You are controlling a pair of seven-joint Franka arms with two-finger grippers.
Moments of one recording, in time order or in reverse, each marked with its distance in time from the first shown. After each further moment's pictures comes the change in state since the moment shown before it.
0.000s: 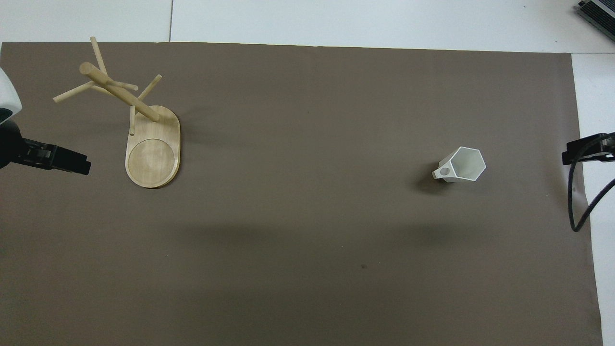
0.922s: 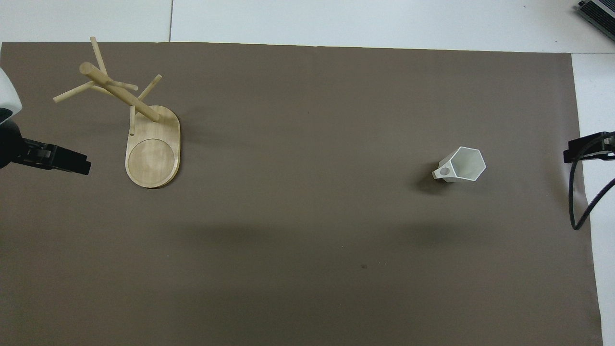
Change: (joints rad) left arm 0.000 0.000 0.000 0.000 0.000 0.000 0.000; right arm 0.000 0.000 -0.003 -0.001 0.000 0.012 0.000
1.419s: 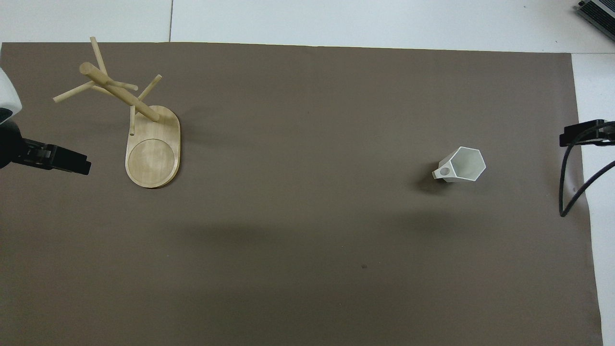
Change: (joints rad) left arm 0.000 0.000 0.000 0.000 0.000 0.000 0.000; right arm 0.003 0.000 0.008 -0.045 0.000 0.157 0.000
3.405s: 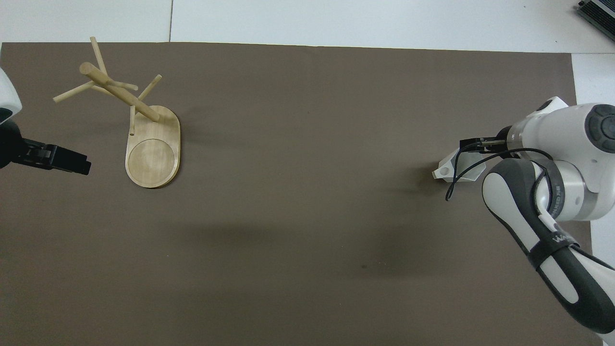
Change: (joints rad) left arm 0.000 0.000 0.000 0.000 0.000 0.000 0.000; right arm 0.010 0.182 0.060 -0.380 0.002 0.602 0.065
